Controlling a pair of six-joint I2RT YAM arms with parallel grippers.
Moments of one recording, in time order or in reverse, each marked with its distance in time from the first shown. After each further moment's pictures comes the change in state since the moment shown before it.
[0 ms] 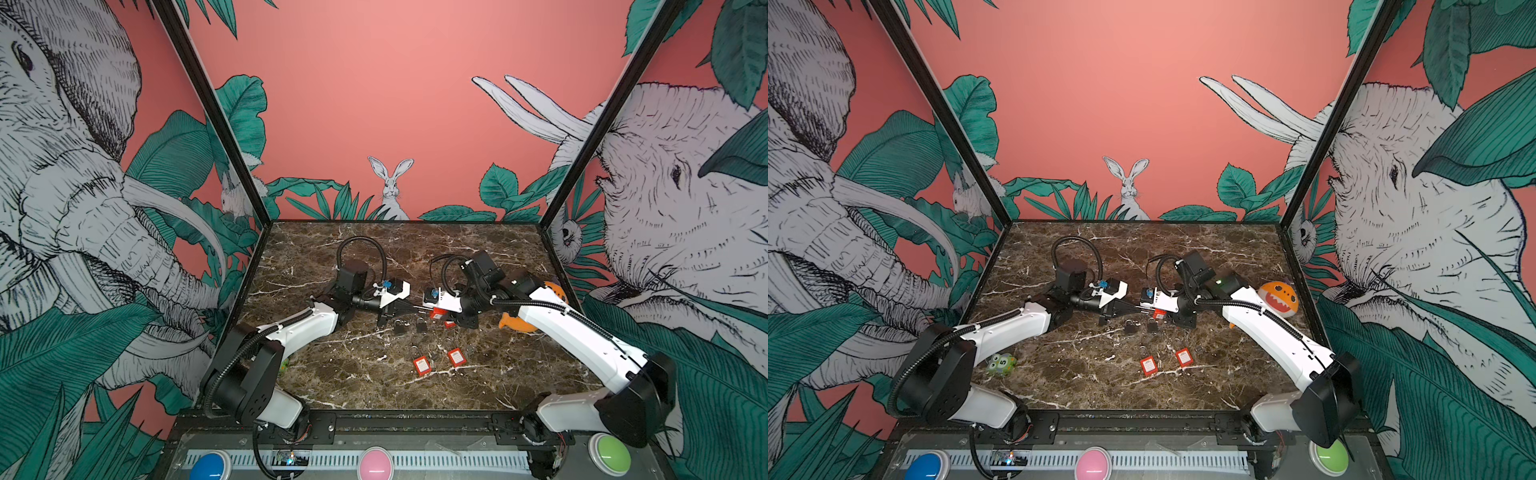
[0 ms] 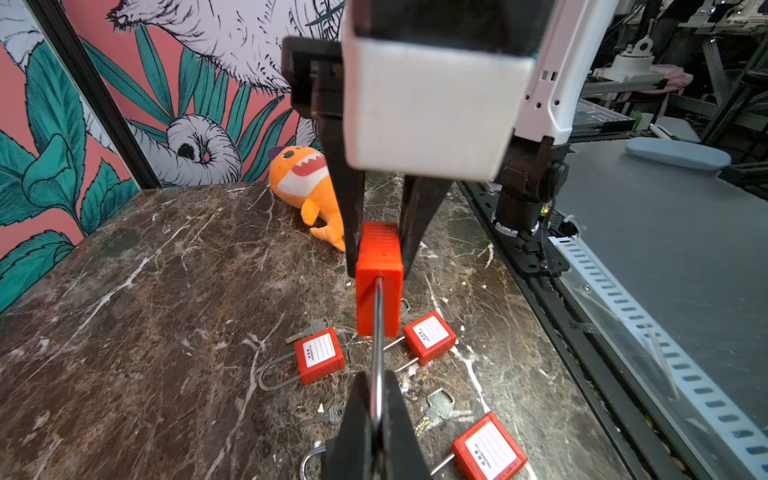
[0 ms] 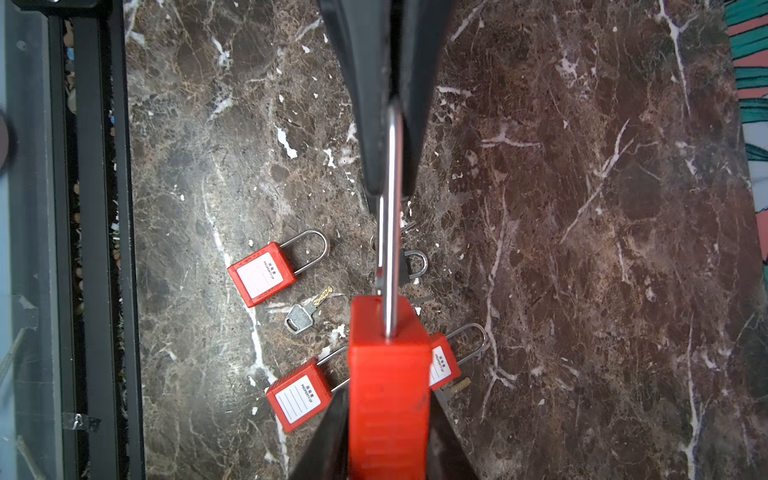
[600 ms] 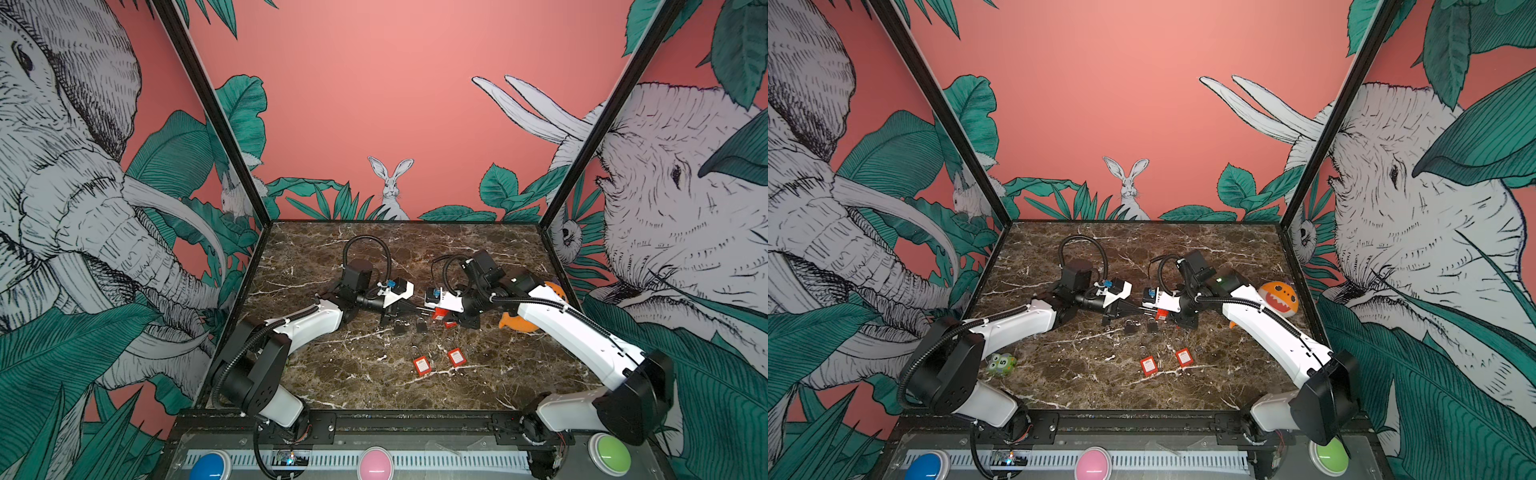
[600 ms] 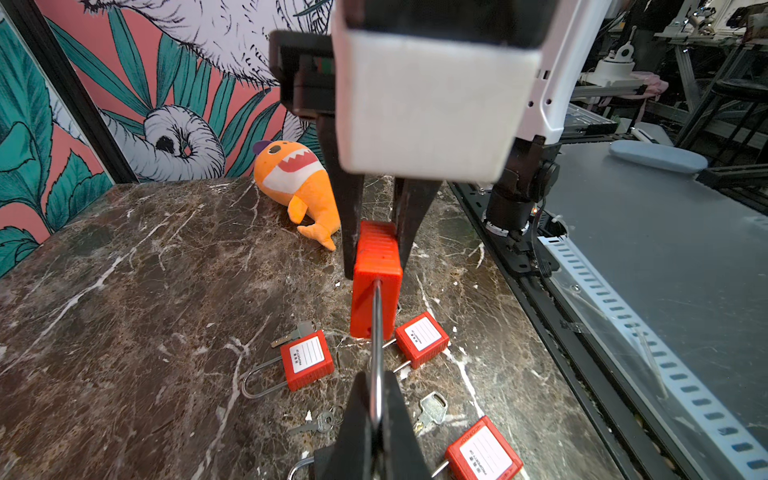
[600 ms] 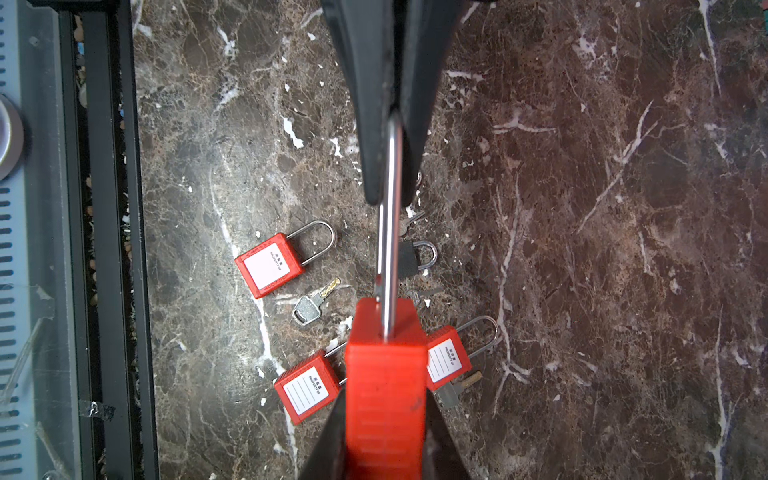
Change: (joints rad) left arm -0.023 0.058 0.034 -0.005 0.015 -0.004; right arm -0.021 0.012 0.000 -0.024 -0.023 -0.009
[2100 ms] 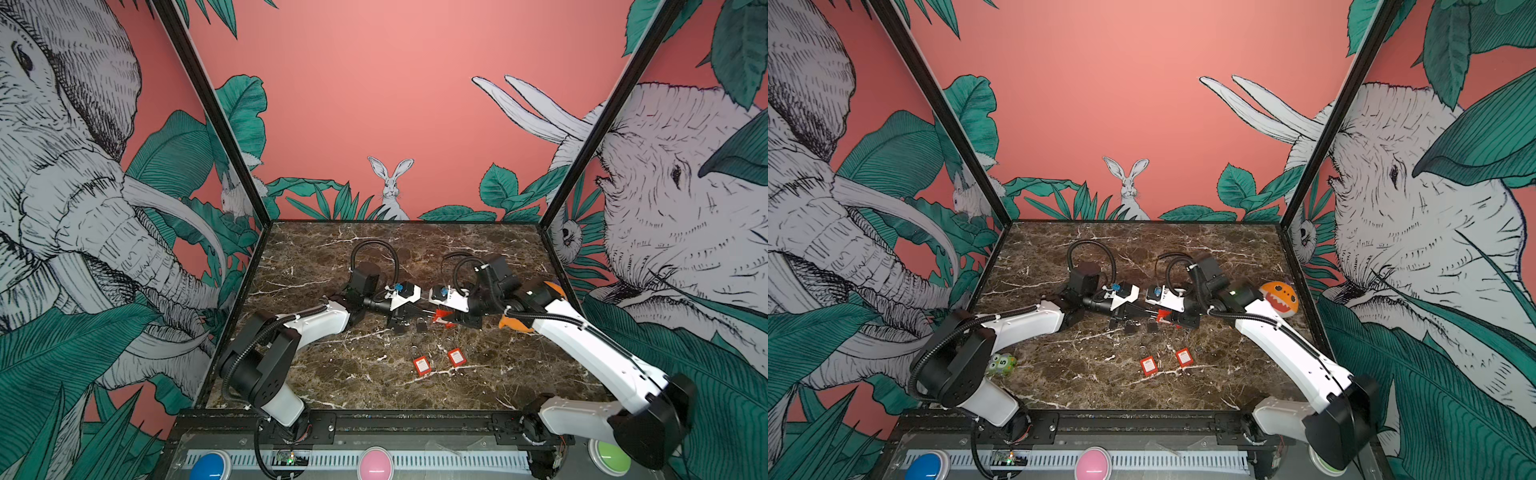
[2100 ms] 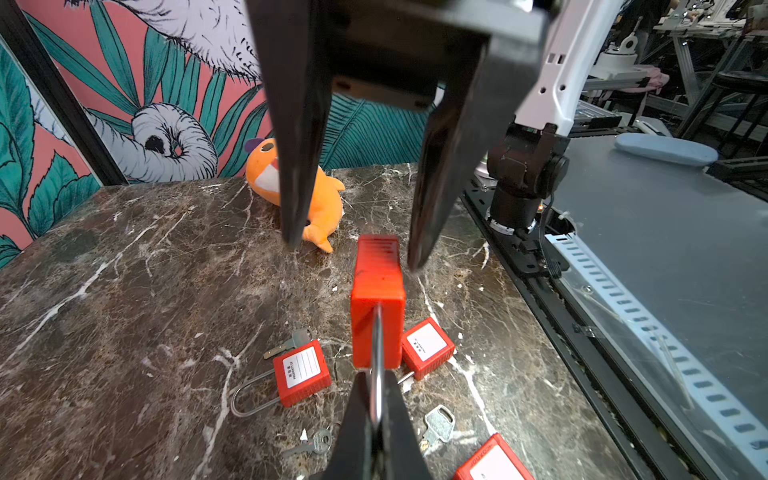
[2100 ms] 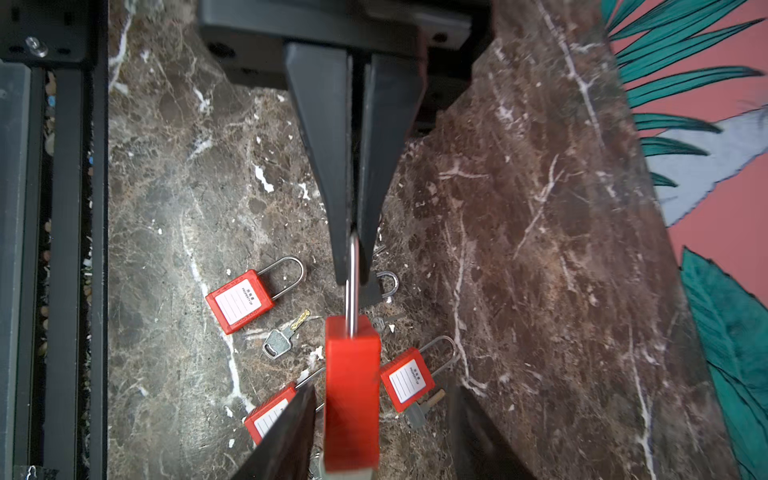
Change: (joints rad) left arm -0.042 0.048 -0.006 0.080 -0.033 -0.021; right arm -0.037 -0.177 -0.100 0.144 -0.012 0.037
